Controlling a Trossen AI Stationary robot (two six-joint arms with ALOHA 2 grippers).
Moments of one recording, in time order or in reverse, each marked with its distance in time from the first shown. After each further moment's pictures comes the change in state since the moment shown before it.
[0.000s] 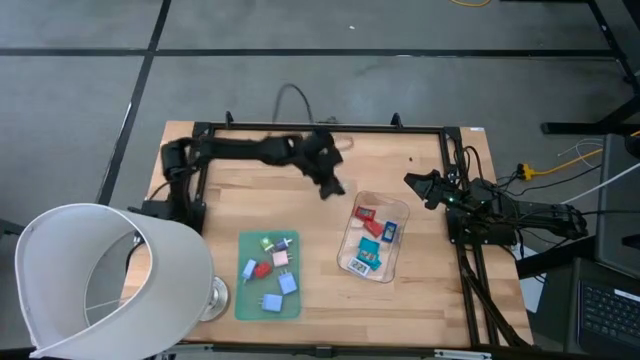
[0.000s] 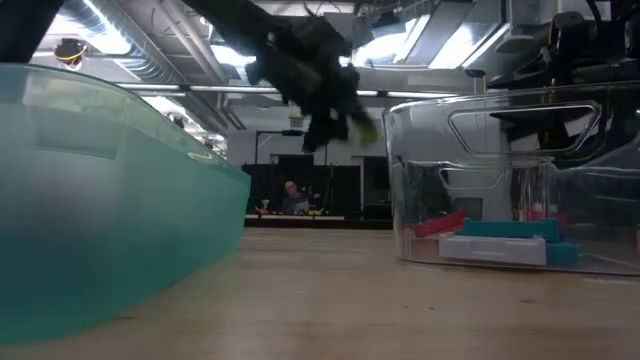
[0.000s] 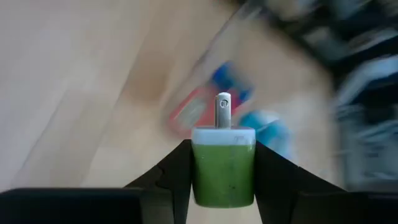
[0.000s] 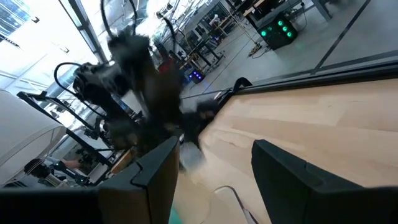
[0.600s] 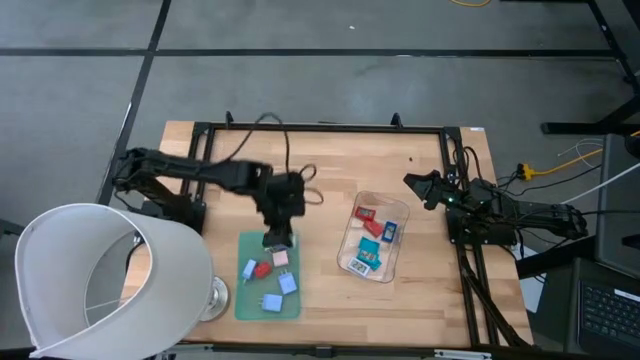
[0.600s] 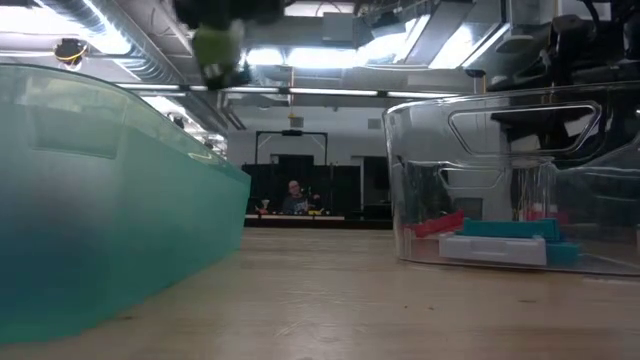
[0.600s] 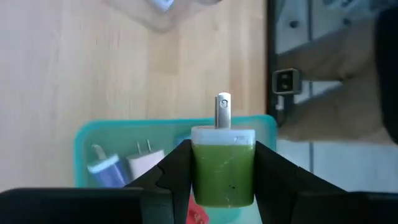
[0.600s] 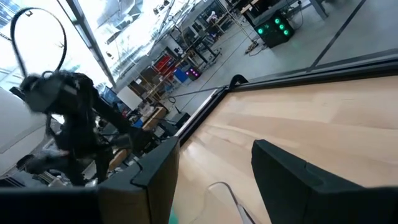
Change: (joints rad) left arm -0.314 -0.370 -0.136 -0.515 0.040 0.037; right arm 0.000 0.000 0.000 -0.020 0.001 -0.009
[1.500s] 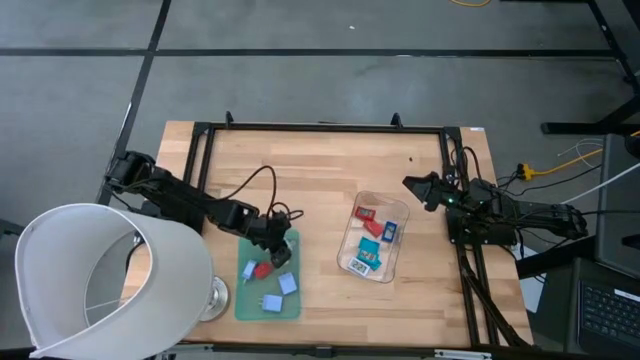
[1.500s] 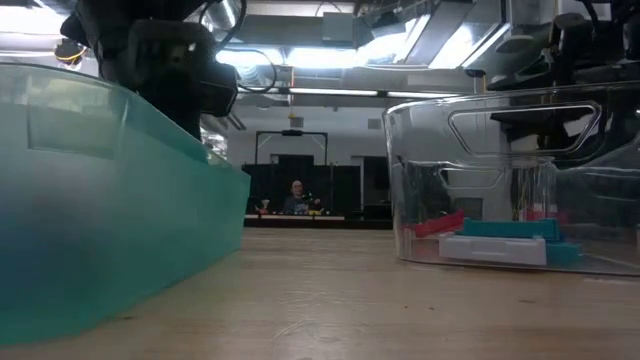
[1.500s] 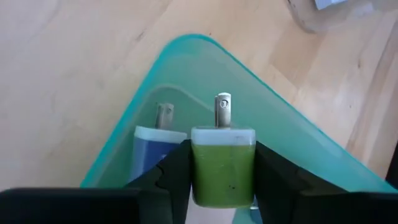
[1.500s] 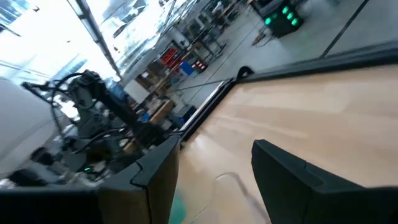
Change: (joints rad) left arm -0.258 -0.024 -0.488 0.548 -0.566 -0.647; right arm 0.000 0.000 0.000 -0.007 -0.043 0.023
